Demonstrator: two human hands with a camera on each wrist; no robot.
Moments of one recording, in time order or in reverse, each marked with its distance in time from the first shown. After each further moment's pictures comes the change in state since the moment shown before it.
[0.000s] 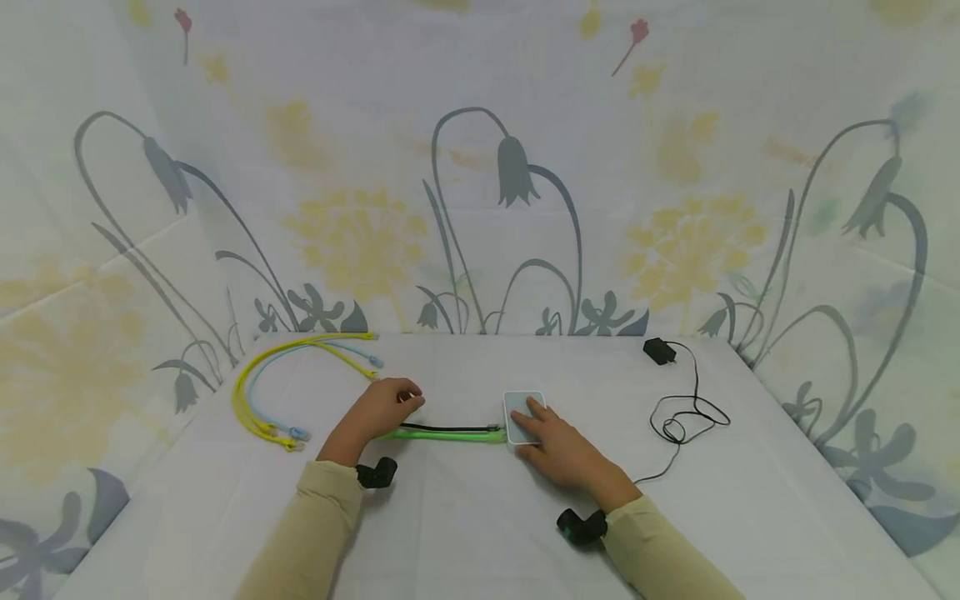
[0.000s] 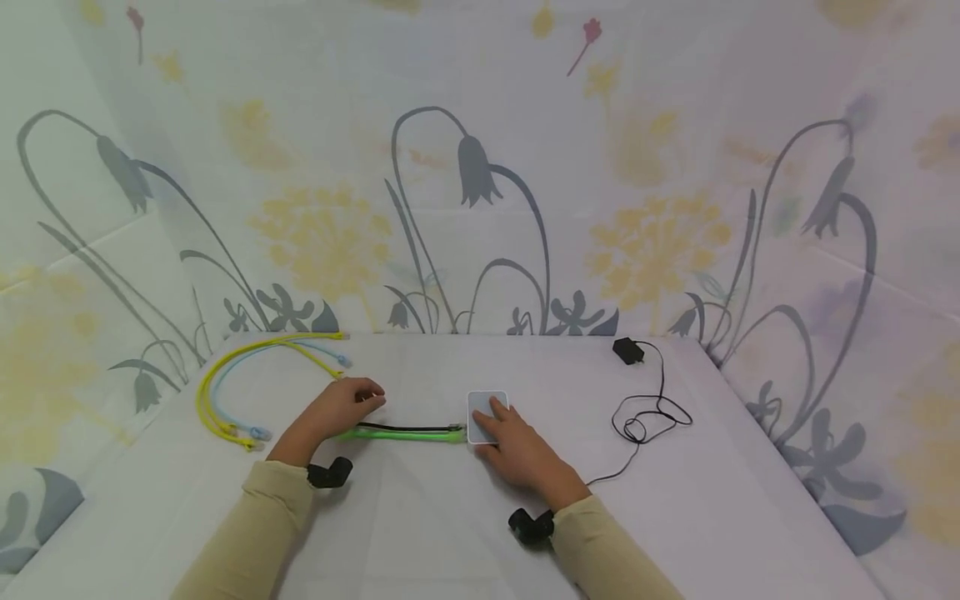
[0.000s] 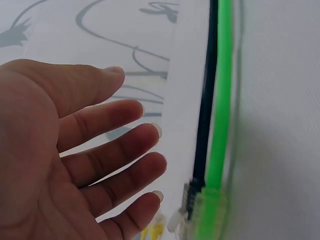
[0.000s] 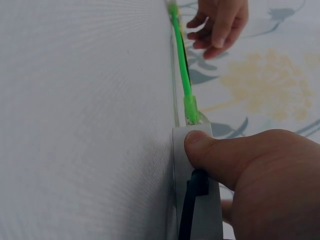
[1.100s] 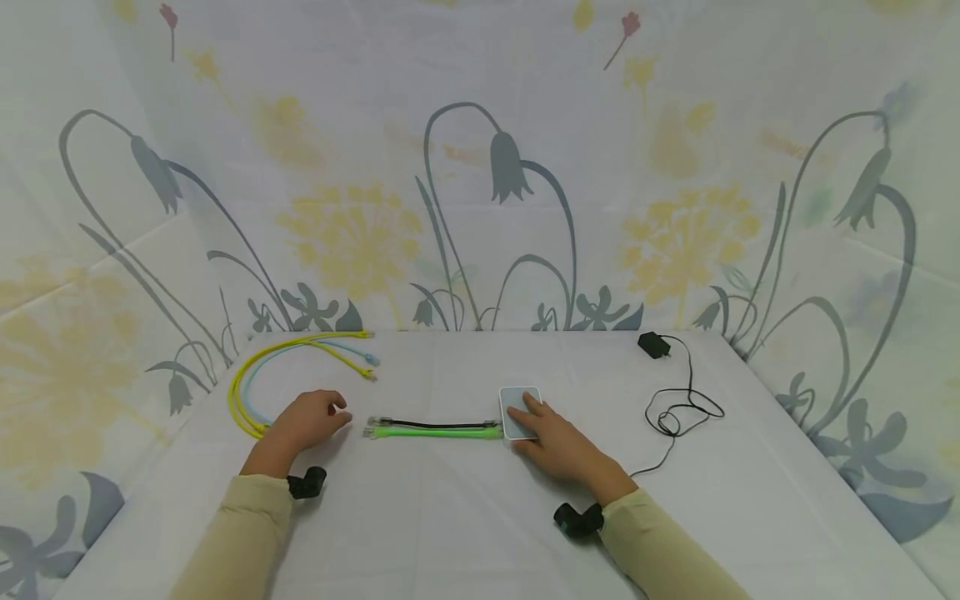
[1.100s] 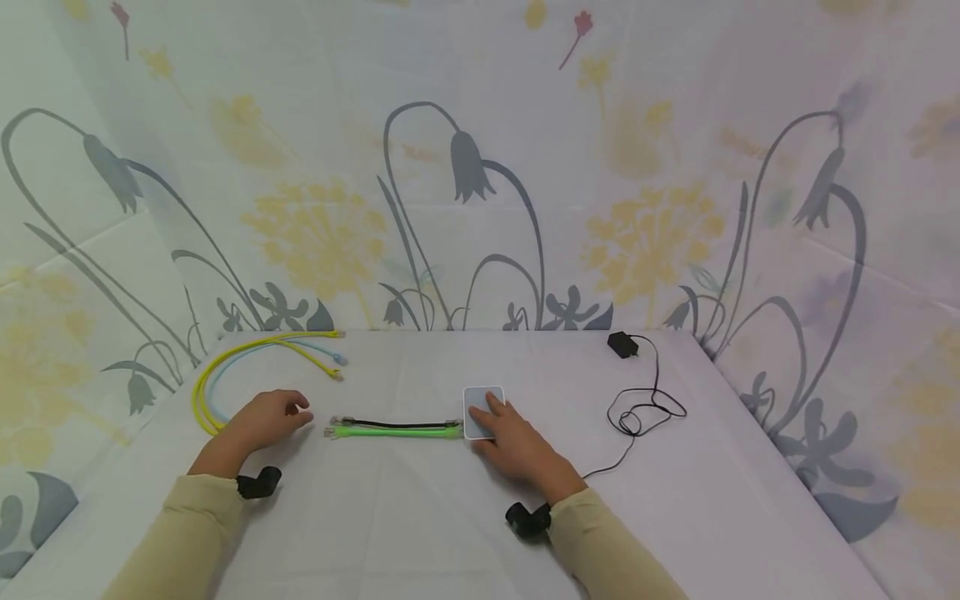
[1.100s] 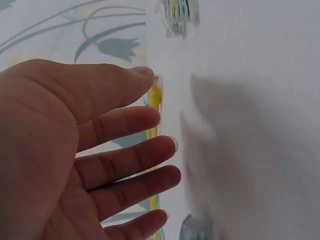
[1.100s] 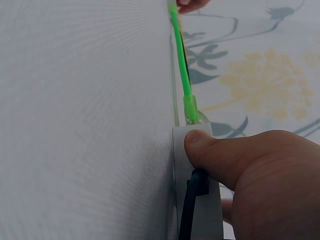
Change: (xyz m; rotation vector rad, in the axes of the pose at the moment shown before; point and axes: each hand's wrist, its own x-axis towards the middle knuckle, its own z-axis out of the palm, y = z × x) left_hand -0.038 -0.060 -0.048 0.237 -0.061 -0.099; right_hand 0.000 0.004 0.000 0.011 0.002 -0.001
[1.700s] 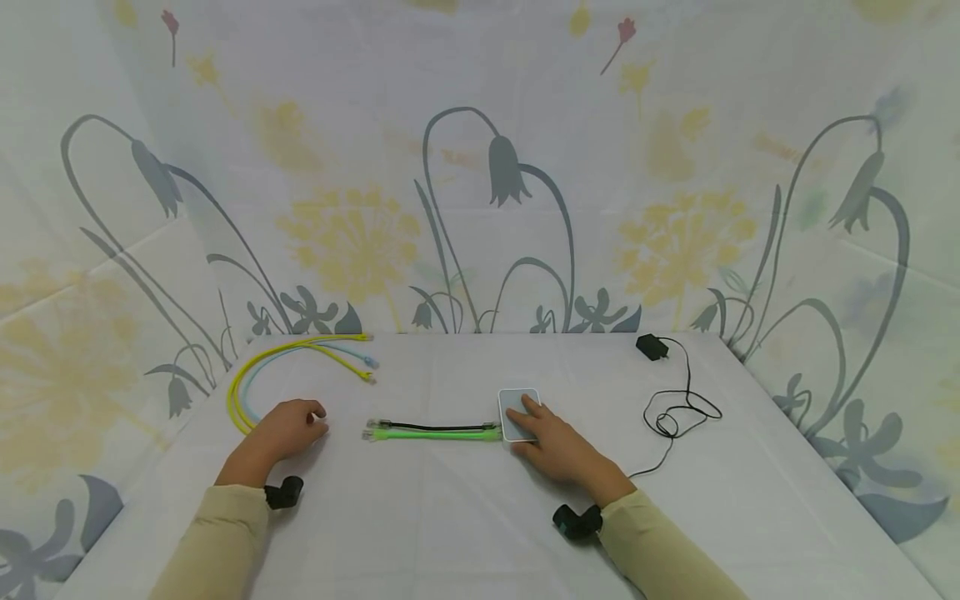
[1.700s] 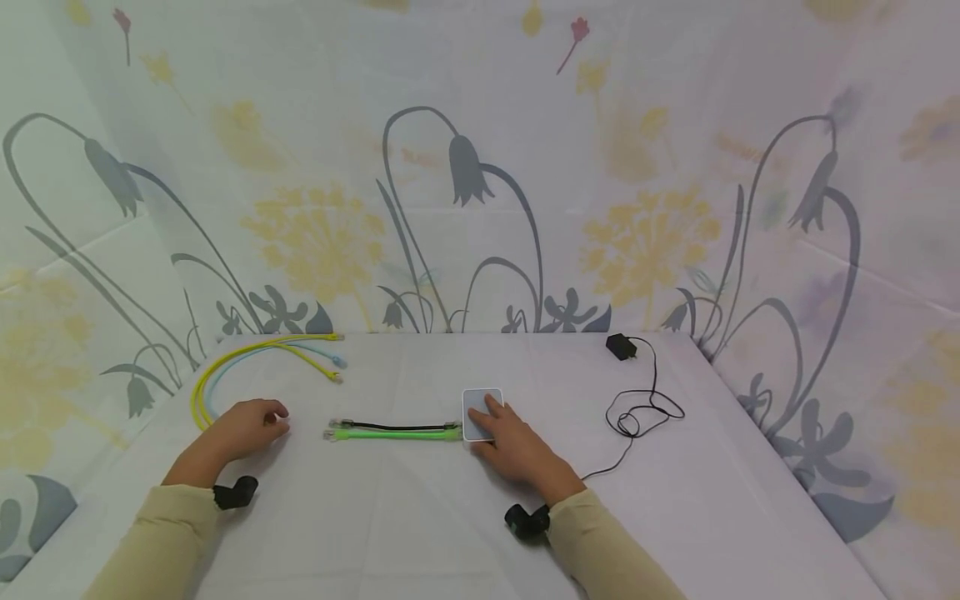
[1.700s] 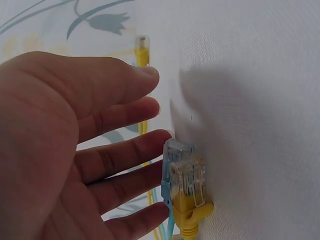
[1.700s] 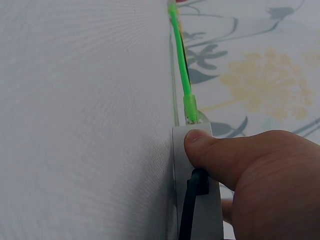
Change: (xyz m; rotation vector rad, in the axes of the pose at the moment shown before) left_hand -0.014 -0.025 -0.005 0.013 -0.006 -0.013; right_hand 0.002 0.004 0.003 -0.023 -0.005 0.000
